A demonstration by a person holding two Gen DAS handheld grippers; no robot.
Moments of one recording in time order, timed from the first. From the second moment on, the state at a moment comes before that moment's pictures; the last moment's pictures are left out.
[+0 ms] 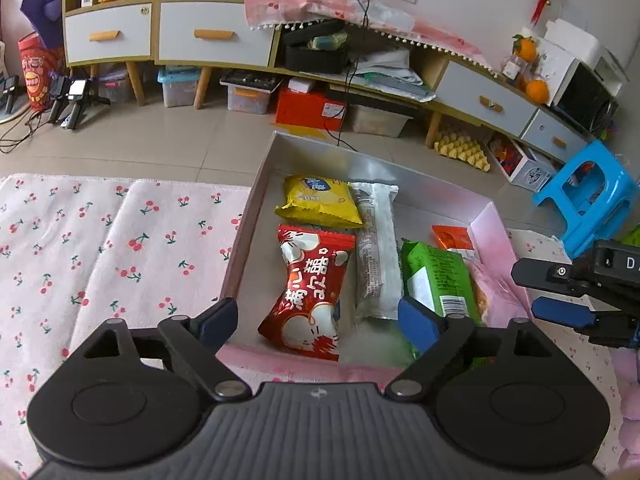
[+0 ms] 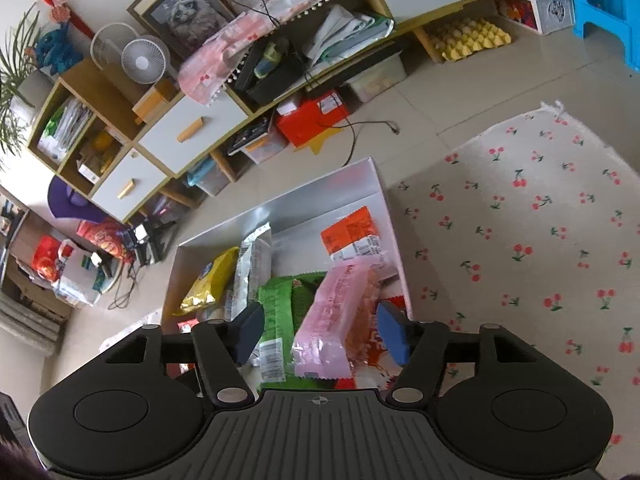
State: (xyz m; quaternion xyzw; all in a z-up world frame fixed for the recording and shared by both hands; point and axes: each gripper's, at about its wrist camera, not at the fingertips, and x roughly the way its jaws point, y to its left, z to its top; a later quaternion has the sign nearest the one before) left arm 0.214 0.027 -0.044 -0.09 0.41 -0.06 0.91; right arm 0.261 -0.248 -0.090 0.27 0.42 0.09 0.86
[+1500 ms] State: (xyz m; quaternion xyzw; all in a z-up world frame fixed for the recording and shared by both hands) left arm 0.076 0.068 -0.035 -0.07 0.44 -0.06 0.89; right arm 0.109 -0.209 -0.067 0.15 0.46 0.15 0.86
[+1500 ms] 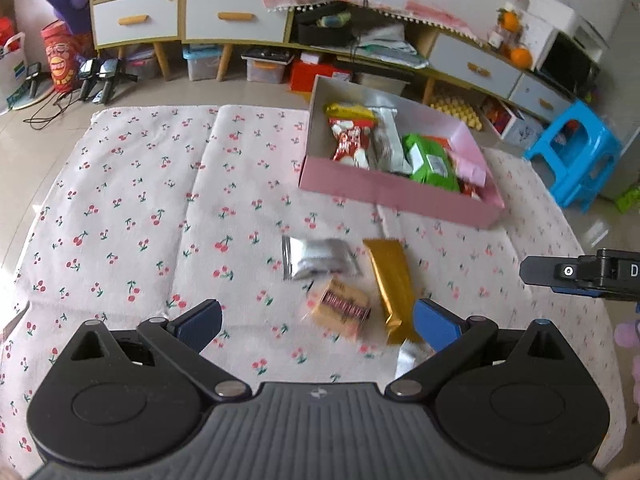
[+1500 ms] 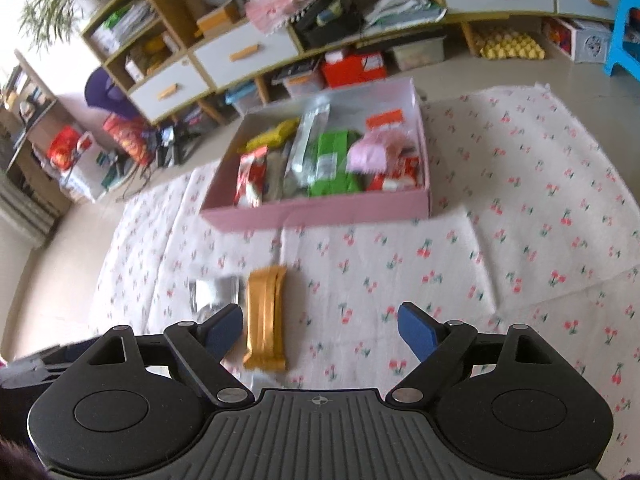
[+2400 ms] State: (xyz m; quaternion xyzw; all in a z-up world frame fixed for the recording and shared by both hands) left arm 0.008 0.045 -0.077 -0.05 0.52 -0.15 0.84; right arm 0.090 -0.163 -0.122 0.22 0.59 0.21 0.75
